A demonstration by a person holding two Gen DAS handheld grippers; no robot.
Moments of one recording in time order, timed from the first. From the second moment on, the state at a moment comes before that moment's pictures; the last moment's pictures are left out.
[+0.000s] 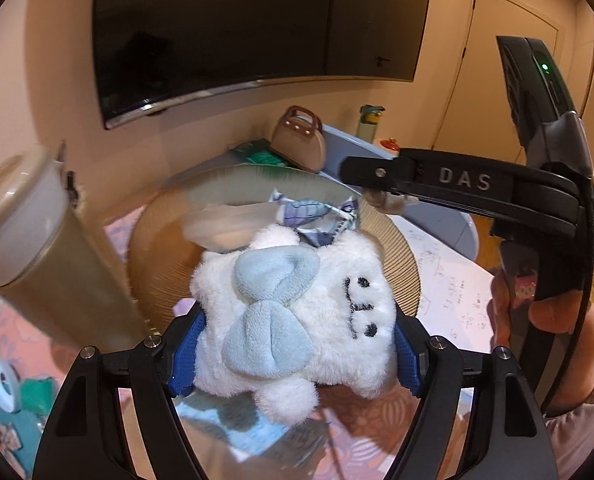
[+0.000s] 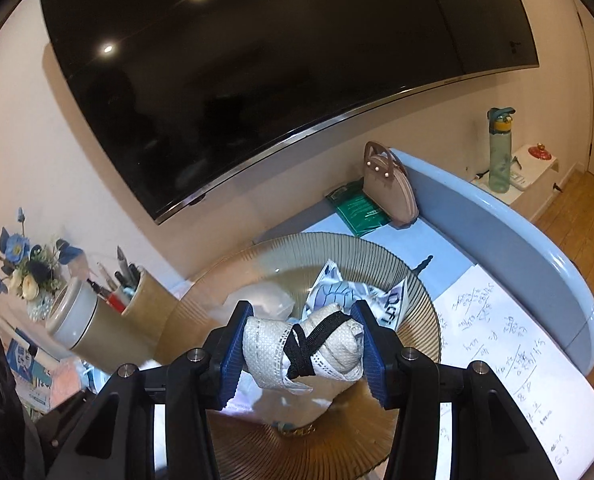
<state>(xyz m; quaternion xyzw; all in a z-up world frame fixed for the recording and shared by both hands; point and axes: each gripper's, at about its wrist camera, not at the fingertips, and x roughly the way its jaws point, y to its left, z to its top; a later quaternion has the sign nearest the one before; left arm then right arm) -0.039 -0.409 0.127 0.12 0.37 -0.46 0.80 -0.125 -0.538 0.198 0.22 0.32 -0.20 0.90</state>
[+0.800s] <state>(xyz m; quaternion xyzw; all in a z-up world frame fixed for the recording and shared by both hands) -0.046 -0.418 0.116 0.14 0.38 -0.49 0.77 -0.117 -0.521 0.191 0.21 0.35 -0.21 0.89</state>
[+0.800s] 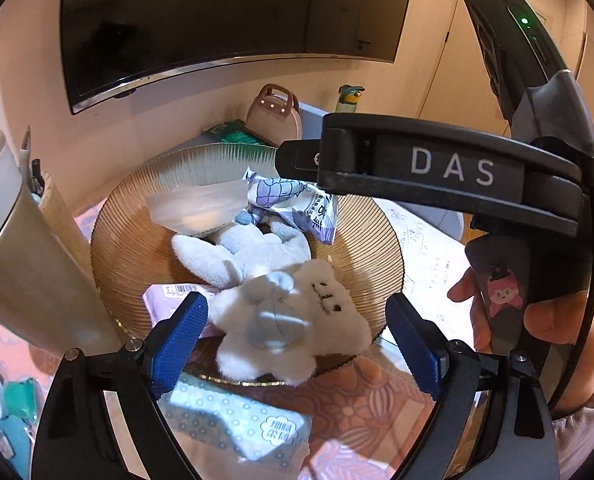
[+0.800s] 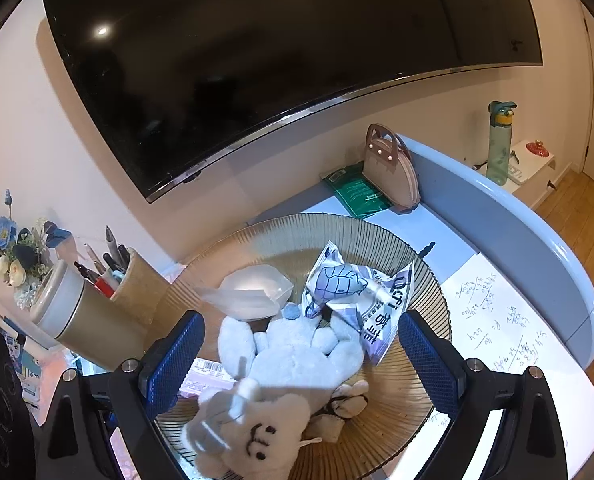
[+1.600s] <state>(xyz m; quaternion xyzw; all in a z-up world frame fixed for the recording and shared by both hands) -0.038 -0.301 0.122 0.13 0.40 -0.42 0.81 -0.136 -0.410 0.192 0.24 0.35 -0.15 0.89</state>
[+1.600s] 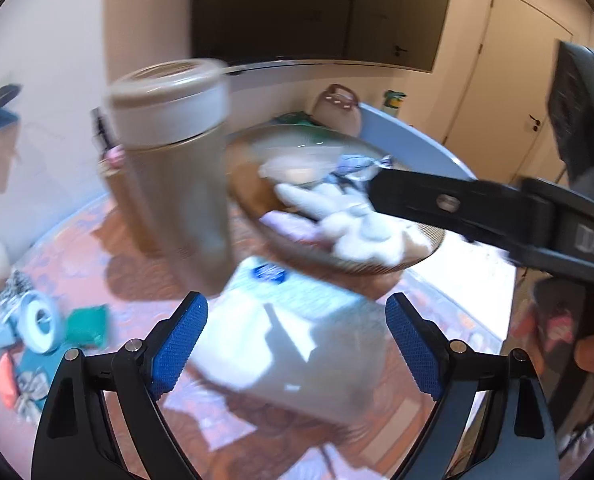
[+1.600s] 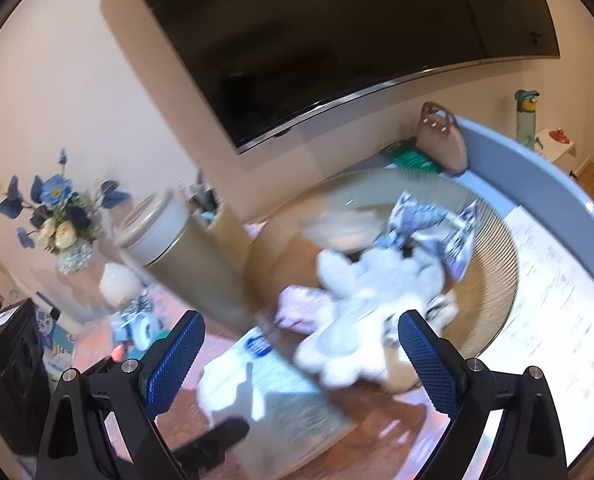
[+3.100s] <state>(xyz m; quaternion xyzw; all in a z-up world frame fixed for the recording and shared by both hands) 0.121 -0.009 0.030 -0.04 0.44 -0.13 0.89 0.055 -0.216 0.059 0.09 0.46 -0.08 0.88</state>
